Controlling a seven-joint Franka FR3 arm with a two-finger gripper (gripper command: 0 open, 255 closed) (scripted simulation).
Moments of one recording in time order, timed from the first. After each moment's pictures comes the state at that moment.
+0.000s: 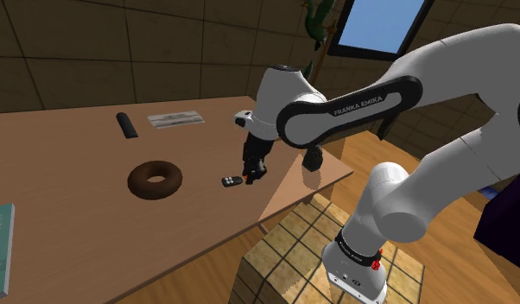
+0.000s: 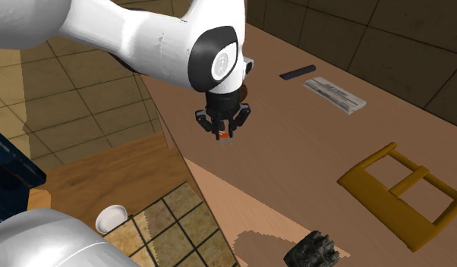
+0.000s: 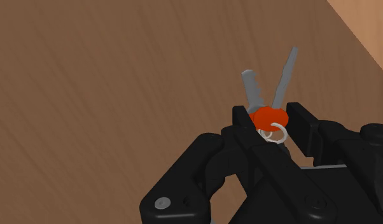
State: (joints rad) arm 0.36 -0.47 0.06 -2.68 0.07 2.28 -0.70
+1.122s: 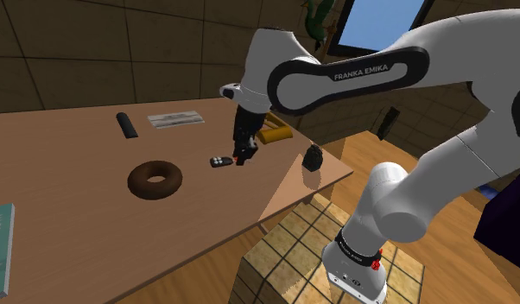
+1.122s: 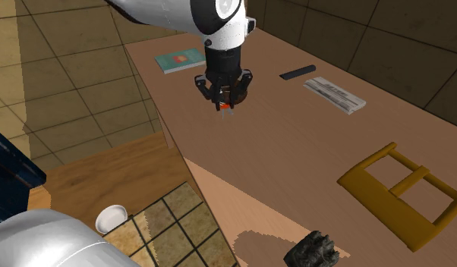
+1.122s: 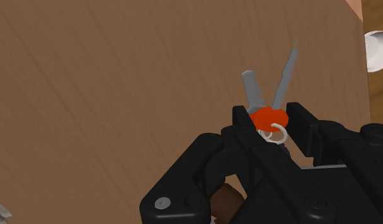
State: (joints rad) arm 0.37 -0.42 0.08 -2.45 0.06 2.10 -0.66
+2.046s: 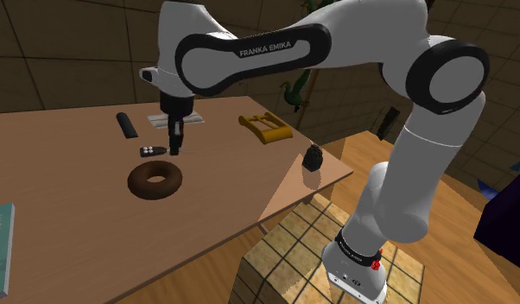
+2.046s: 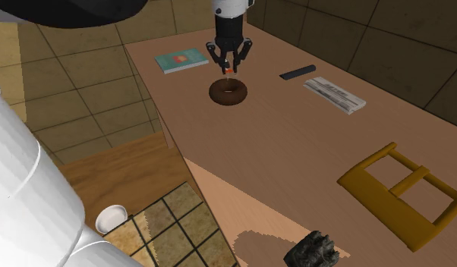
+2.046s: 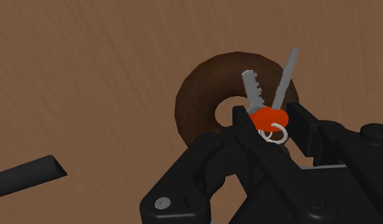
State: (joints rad) arm 0.40 0.11 0.16 -1.86 -0.01 2.04 -0.51
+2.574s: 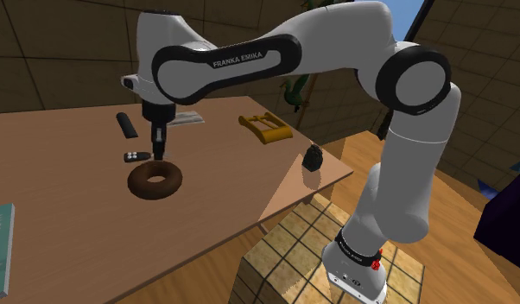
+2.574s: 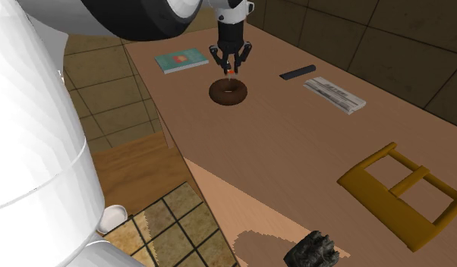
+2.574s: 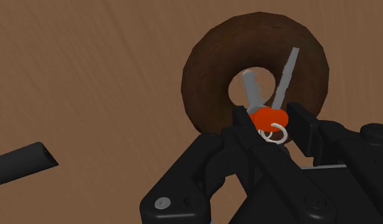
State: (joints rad) arm 0.42 0.25 0.17 -1.73 -0.04 2.05 -0.48
